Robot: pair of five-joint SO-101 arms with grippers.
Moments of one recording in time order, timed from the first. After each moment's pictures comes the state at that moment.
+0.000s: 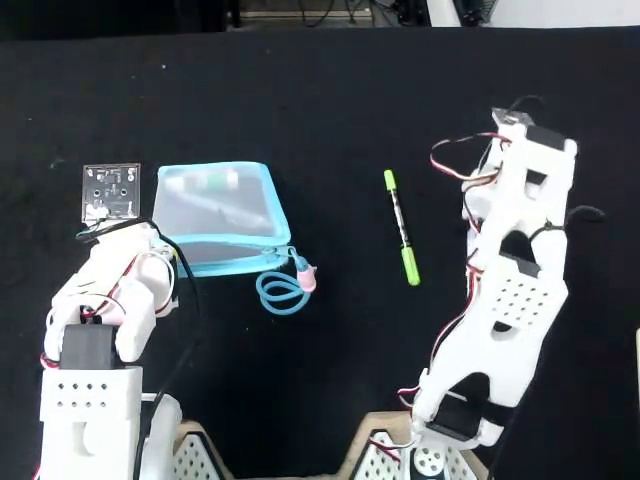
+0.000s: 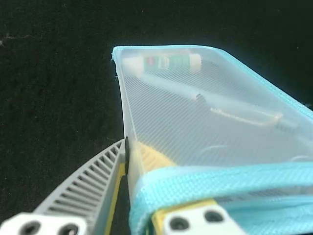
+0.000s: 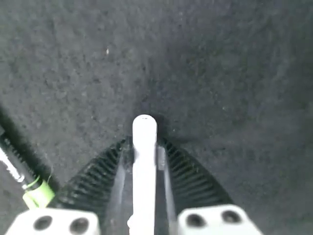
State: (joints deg) left arm -5.6 -69.6 59.7 58.5 0.0; right arm 22.2 44.5 -30.6 87.1 13.5
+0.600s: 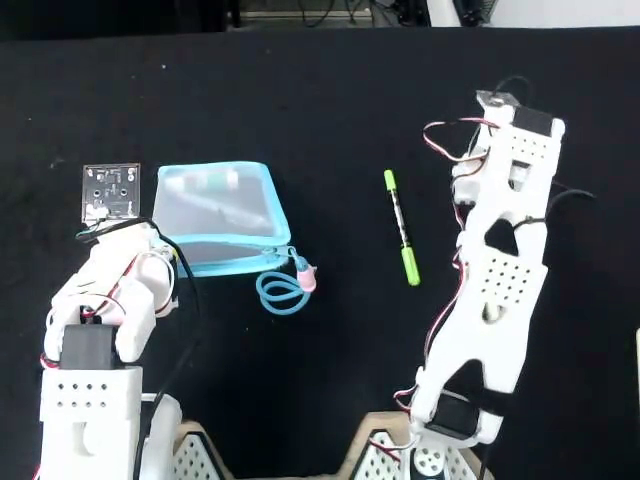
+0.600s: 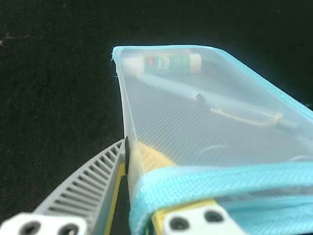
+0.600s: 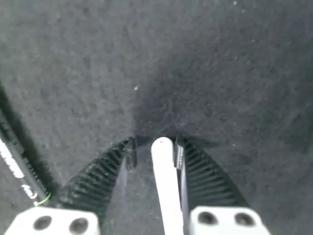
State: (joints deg) left arm -5.6 -69.6 59.7 58.5 0.0; right arm 19.5 61.2 -58.4 96.9 15.1
